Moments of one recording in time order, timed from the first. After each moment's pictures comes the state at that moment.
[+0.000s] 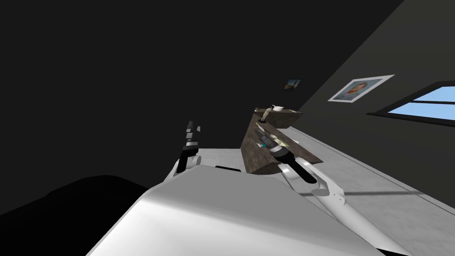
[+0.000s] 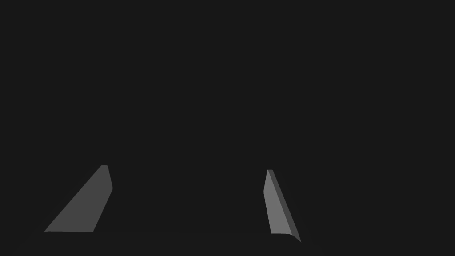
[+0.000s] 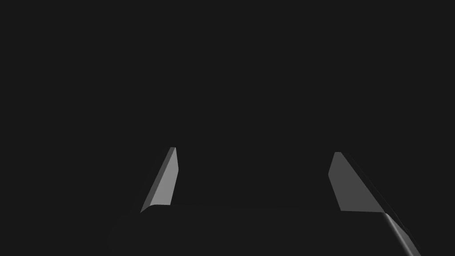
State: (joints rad) left arm 0.52 -0.03 0.07 -2.28 0.01 -0.35 0.05; right arm 0.34 -0.90 0.07 -2.21 -0.01 -0.32 0.16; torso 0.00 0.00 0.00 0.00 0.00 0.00
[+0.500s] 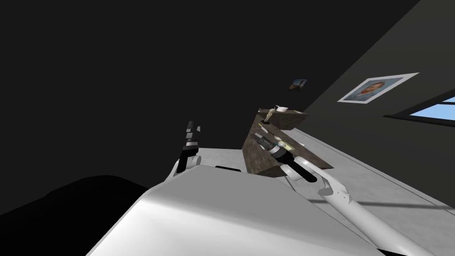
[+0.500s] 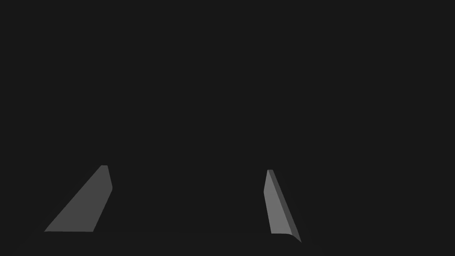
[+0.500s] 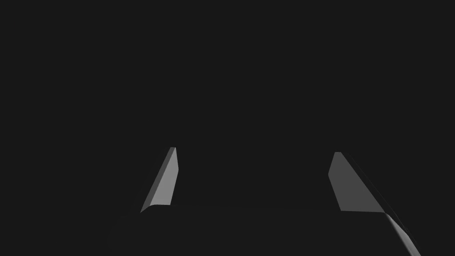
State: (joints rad) left arm 0.52 -0.03 0.07 -2.28 0.01 -0.35 0.05; right arm 0.33 -1.03 0.12 -2.18 0.03 -0.30 0.20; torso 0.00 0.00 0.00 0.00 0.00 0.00
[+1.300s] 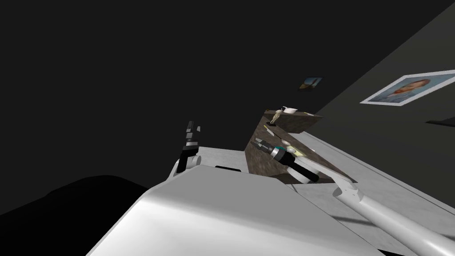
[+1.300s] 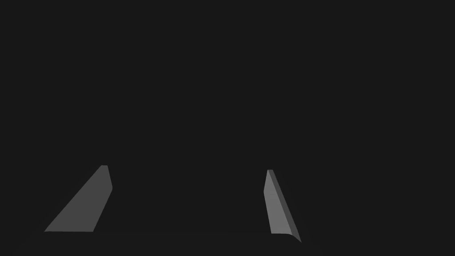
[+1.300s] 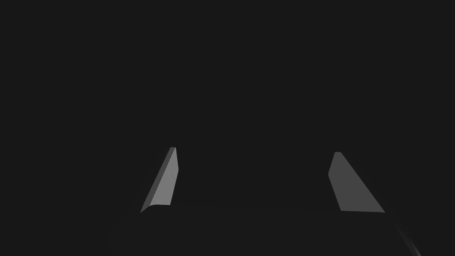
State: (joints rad) left arm 0.52 -0.03 0.07 -2.28 0.01 -0.35 0.05; right arm 0.32 -1.27 0.23 -2.11 0.09 -0.26 0.28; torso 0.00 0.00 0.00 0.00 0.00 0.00
